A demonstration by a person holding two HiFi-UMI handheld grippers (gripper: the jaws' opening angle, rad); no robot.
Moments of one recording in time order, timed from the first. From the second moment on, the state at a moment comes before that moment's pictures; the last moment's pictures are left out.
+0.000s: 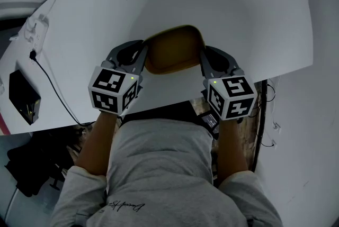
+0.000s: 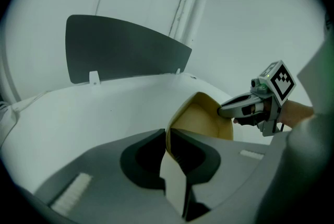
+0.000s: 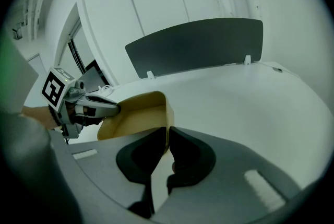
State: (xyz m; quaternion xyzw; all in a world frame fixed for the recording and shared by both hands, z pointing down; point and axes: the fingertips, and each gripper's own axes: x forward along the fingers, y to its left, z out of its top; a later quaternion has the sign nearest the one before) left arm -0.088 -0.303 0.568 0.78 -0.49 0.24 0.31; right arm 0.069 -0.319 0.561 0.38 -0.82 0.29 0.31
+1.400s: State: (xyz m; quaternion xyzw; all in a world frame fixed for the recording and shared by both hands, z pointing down) left arm -0.101 -0.286 0.491 0.78 -0.53 0.20 0.28; right arm 0.054 -0.315 0.480 0.35 -0.86 0.24 0.29
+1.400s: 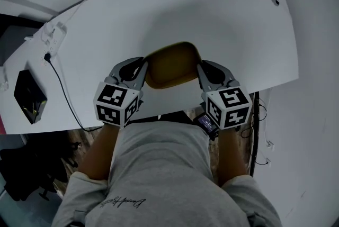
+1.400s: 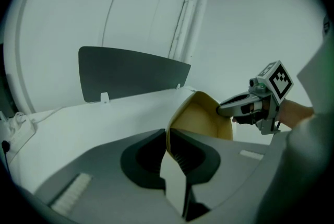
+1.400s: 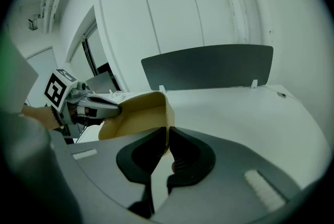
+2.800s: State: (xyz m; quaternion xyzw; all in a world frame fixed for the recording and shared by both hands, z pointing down) left arm -0.113 -0.271 0.443 0.77 -0.55 0.16 0.26; right arm 0.042 -0.305 0.429 0.35 -0.87 0.20 0.27
